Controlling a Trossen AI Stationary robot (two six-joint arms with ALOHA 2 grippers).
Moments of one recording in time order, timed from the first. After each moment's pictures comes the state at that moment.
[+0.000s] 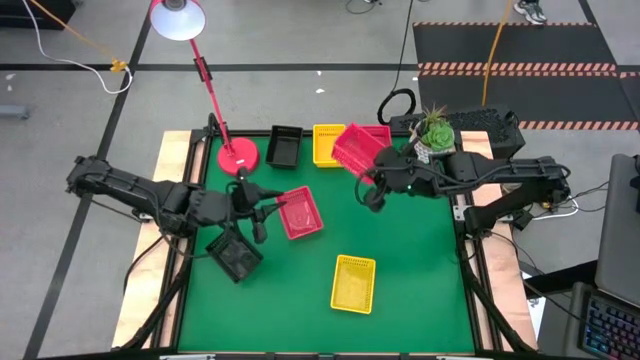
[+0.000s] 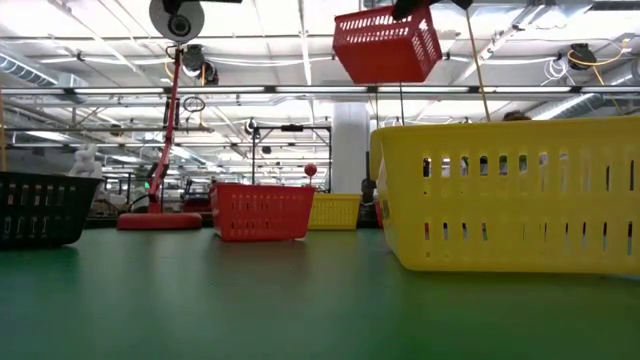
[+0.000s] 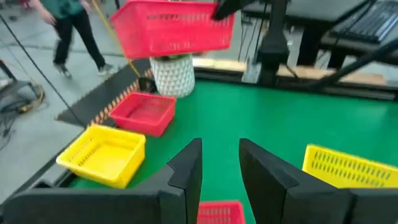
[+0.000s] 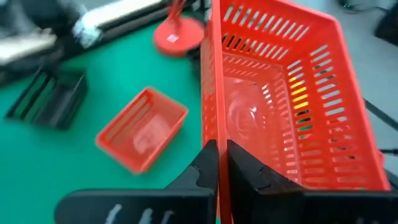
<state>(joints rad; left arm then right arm) -0.28 1.06 0.94 -0.25 -0.59 -0.16 0.08 1.33 1.48 -0.93 0.52 0.51</state>
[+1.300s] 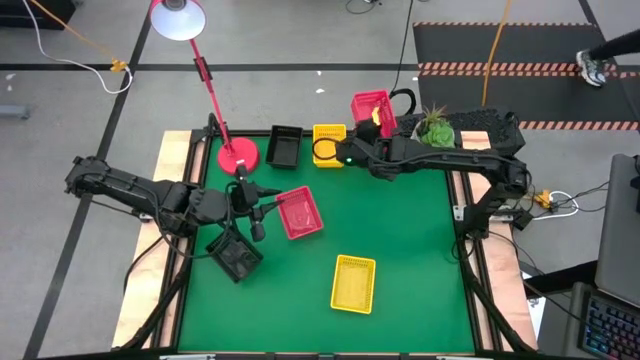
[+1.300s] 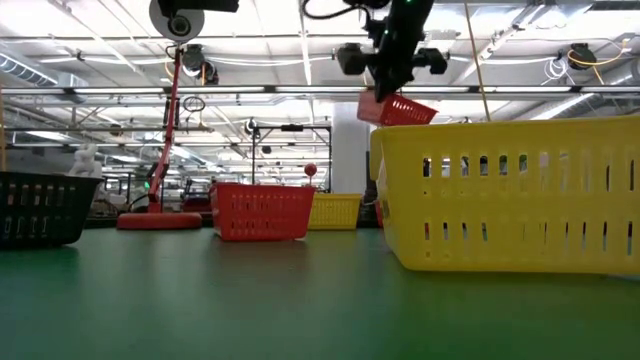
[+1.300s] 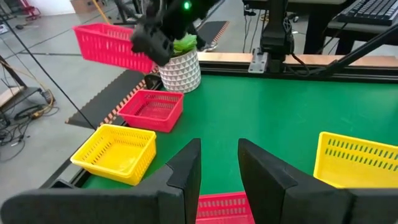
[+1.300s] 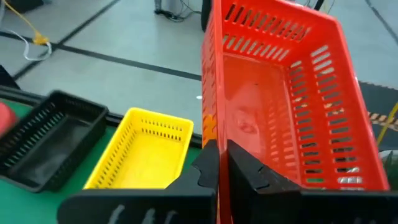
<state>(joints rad) -0.27 1.03 0.91 -0.26 -0.60 -0.10 -0.21 1.66 1.48 -0.82 0.92 0.82</state>
